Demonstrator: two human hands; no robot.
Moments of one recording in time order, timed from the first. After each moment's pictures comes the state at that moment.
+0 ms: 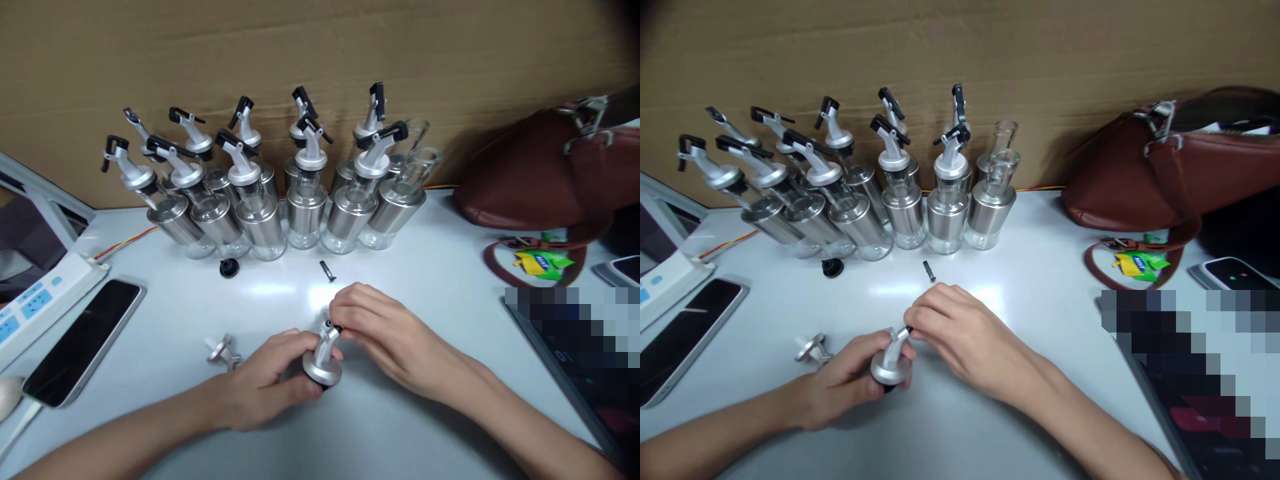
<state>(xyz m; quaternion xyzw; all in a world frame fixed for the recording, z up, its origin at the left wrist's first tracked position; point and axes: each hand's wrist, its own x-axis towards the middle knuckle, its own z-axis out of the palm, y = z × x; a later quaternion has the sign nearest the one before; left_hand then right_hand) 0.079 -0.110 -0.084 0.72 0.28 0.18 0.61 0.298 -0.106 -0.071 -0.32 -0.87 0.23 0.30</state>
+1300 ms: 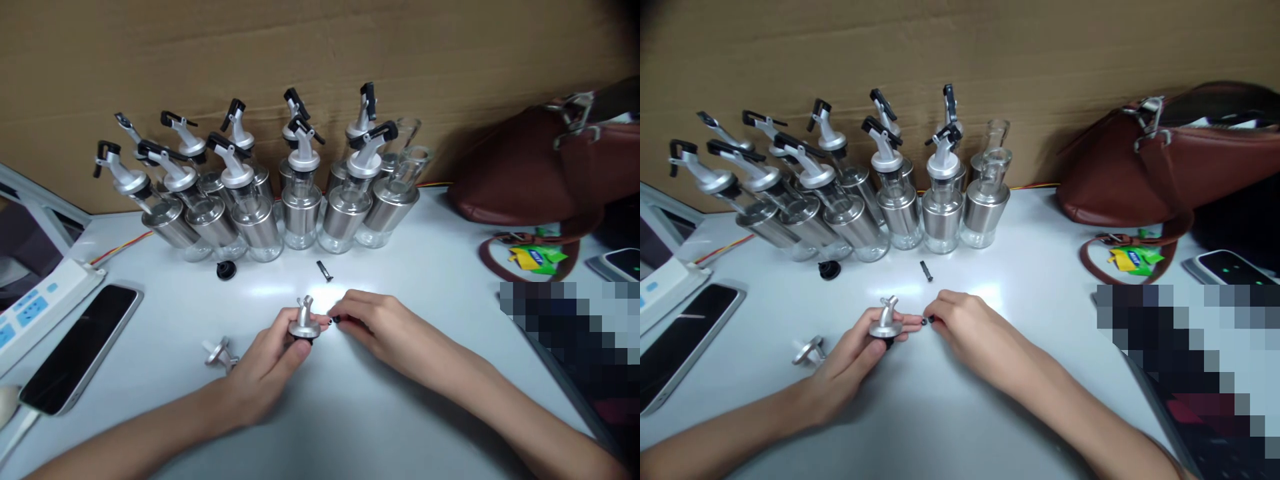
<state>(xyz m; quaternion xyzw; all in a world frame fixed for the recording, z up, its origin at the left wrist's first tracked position) 0.081 -0.117 -0.101 0.64 0.39 0.22 0.63 0.303 -0.106 -0.087 -0.47 -0.81 0.31 0.13</state>
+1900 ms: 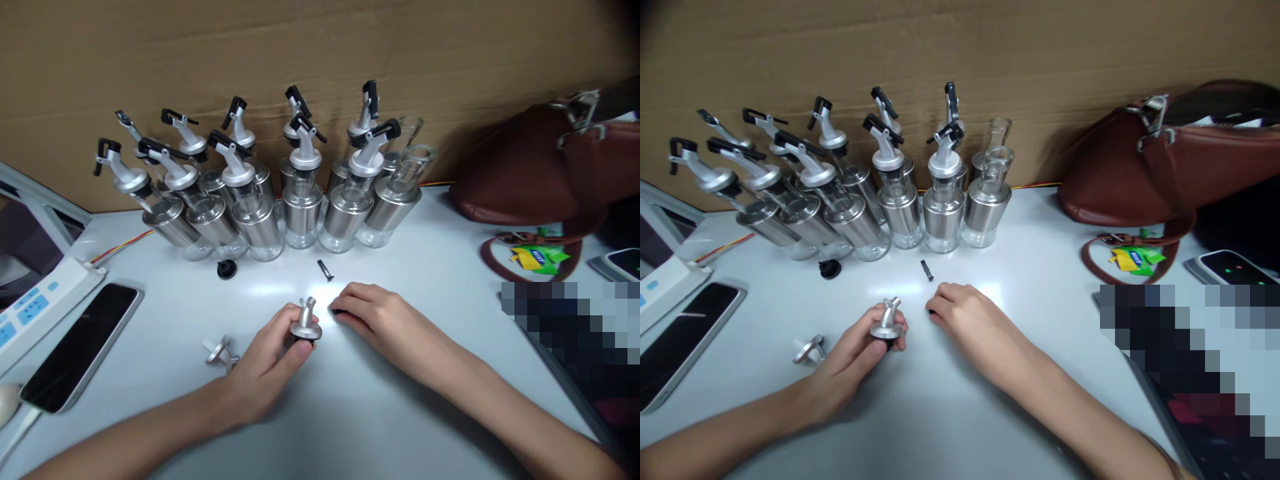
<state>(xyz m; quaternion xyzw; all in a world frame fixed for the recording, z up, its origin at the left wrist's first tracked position) 0.083 -0.114 -0.097 0.68 0.38 0.24 0.58 0.300 -0.104 -0.085 -0.47 -0.84 0.21 0.15</state>
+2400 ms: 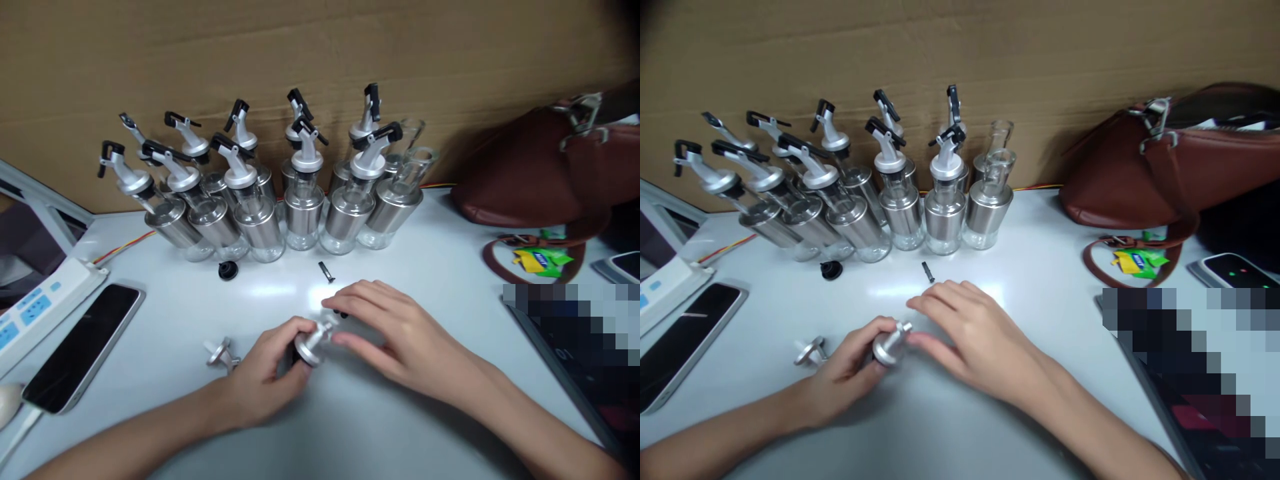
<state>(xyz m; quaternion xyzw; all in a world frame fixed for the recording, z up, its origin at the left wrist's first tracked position) 0.081 -0.112 -0.092 0.71 0.34 0.21 0.58 0.300 -0.110 -0.069 -0.39 -0.86 0.20 0.25</state>
